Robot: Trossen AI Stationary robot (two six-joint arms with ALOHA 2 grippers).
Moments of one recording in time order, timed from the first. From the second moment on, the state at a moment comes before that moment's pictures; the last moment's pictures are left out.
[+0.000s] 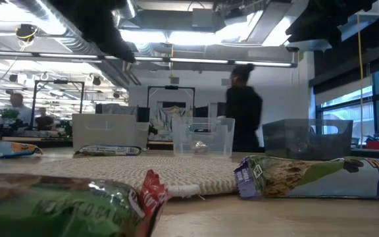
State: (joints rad) left arm -0.03 1.04 0.77 -0.39 -0.30 -0.03; right arm 0.05 0.70 0.76 -0.51 0.50 0.52
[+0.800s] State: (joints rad) left arm 0.10 1.65 0.94 -0.45 -0.13 0.21; right arm 0.05 0.84 0.76 -0.57 0.48 0.56
